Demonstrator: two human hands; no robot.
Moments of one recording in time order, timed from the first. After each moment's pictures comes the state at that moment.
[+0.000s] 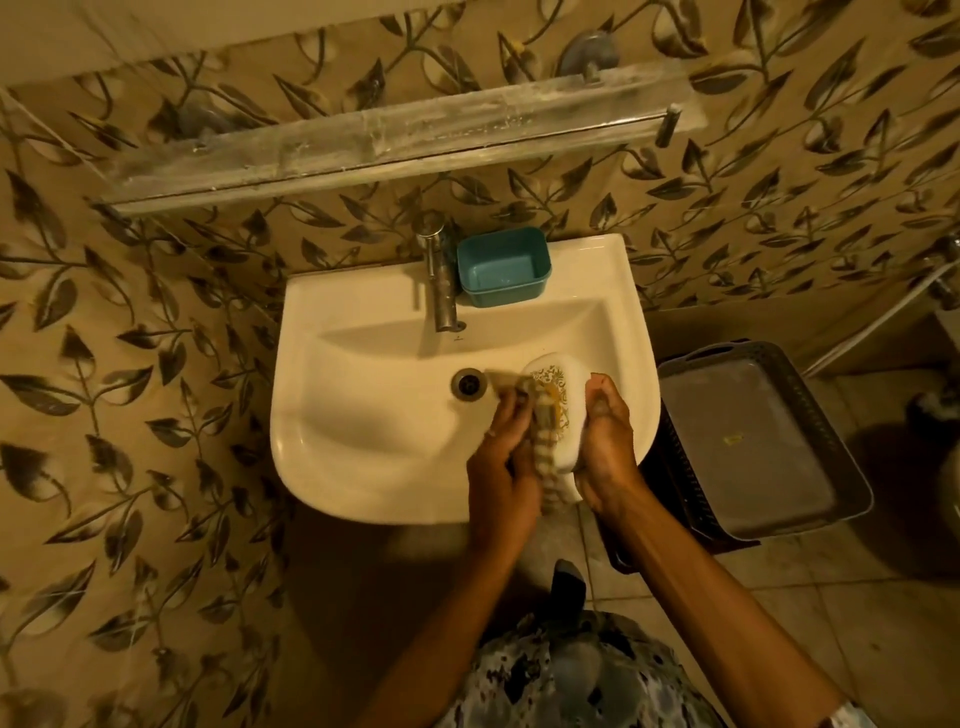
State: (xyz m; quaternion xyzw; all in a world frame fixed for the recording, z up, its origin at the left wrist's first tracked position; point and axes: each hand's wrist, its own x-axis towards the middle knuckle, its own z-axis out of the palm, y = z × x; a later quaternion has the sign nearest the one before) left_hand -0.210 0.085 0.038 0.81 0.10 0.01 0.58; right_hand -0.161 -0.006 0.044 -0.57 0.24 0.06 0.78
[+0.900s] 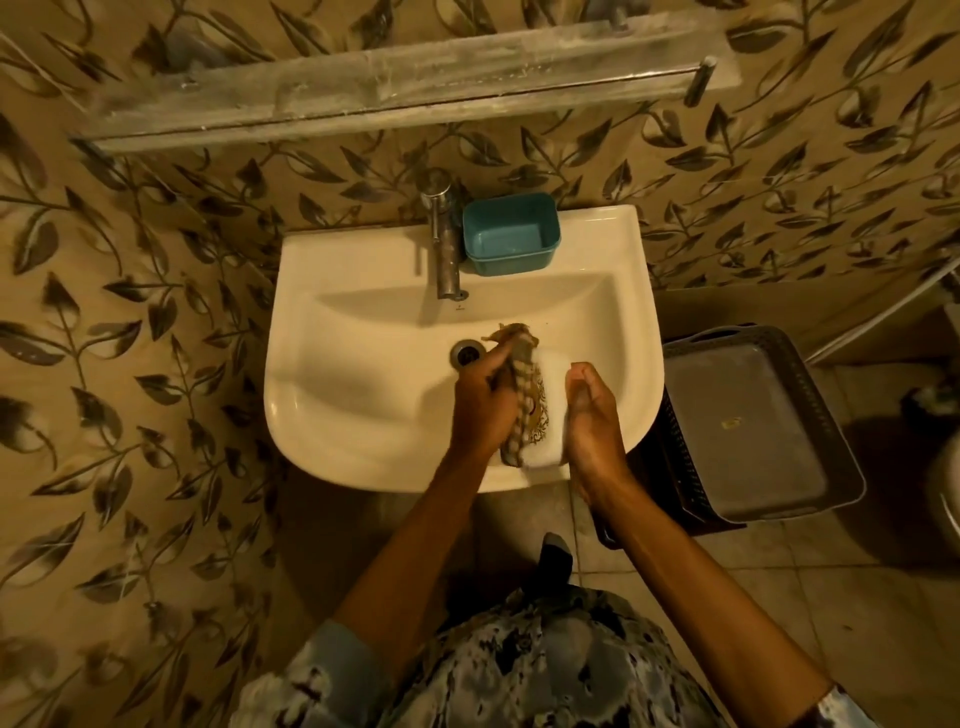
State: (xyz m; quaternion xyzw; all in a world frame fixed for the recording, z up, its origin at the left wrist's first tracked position) left_hand -0.156 0.106 0.033 0.78 0.16 -0.03 0.60; right_hand -0.174 0.000 0.040 -0.67 0.17 0.09 0.72
